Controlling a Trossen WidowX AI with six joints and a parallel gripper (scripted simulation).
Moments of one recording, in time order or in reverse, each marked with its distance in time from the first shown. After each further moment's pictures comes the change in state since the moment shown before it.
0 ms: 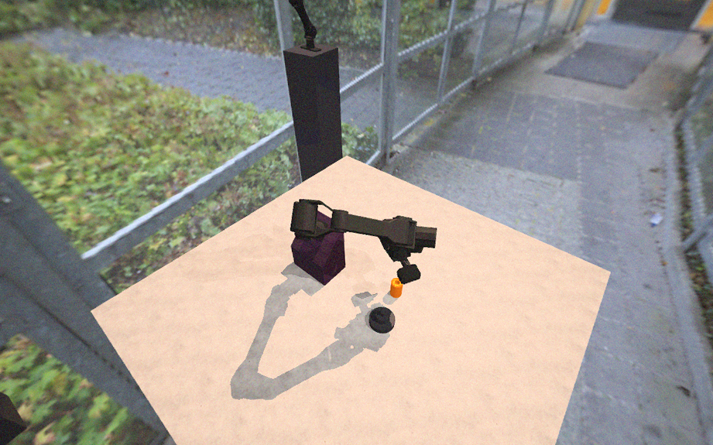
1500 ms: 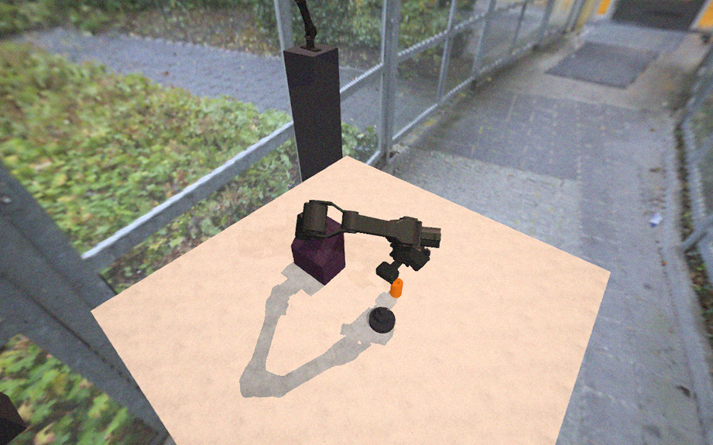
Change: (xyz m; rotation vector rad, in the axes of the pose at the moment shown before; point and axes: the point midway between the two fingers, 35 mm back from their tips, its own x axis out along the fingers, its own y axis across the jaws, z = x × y) arm 0.010 -0.008 0.000 1.017 0.055 -0.119
